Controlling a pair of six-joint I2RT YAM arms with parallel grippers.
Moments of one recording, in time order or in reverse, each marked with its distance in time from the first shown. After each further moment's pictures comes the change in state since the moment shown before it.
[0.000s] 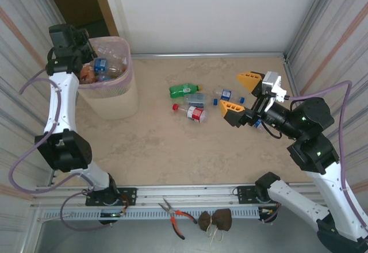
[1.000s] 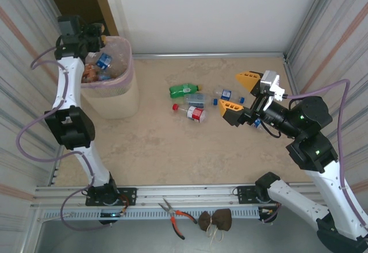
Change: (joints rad) left arm -0.029 0.288 0.266 0.015 0.246 0.247; right arm 0.000 0.009 0.000 0.000 0.000 0.000
